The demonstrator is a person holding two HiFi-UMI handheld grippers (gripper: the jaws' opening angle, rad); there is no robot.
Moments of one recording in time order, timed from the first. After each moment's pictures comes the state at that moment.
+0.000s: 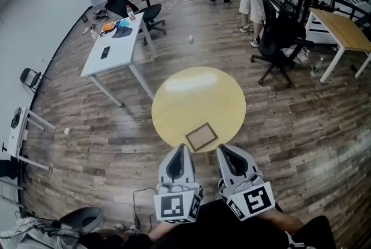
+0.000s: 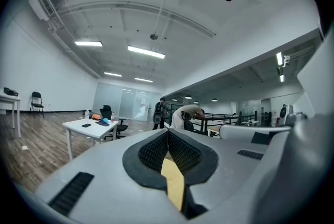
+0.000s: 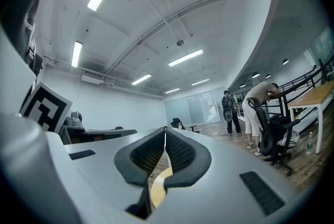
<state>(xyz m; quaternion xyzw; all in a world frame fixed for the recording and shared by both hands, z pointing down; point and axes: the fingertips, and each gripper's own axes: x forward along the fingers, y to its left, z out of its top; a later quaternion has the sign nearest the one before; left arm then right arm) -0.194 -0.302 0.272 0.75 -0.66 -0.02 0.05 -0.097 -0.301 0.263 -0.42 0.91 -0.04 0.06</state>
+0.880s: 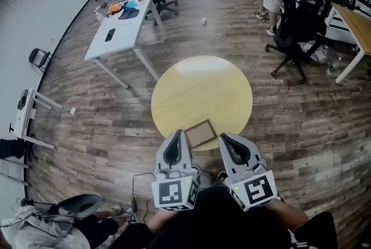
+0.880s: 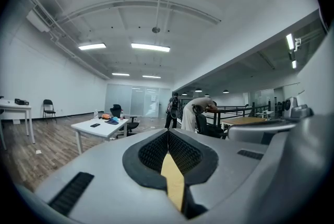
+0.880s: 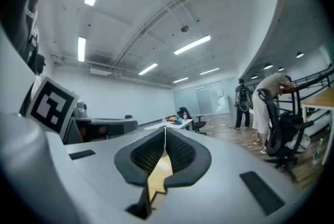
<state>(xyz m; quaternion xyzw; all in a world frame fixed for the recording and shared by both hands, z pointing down) -0.171 -0.406 0.311 0.71 -0.70 0.02 0.05 -0.065 -0.409 0.312 -0.36 0.93 -0.05 0.00</state>
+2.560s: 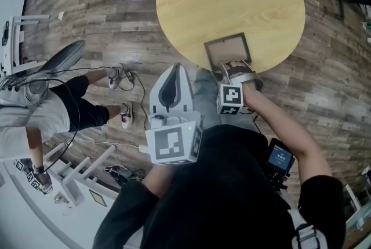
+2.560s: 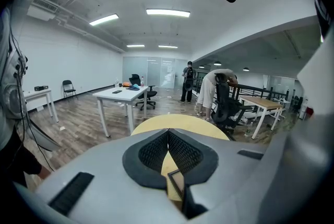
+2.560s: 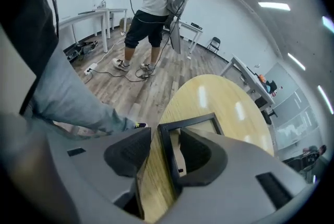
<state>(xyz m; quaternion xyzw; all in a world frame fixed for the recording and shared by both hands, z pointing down) -0.321 -0.446 0.496 0.62 -0.75 0.12 0.20 -0.250 -0.409 0.770 0.06 0.84 0.23 -0.50</state>
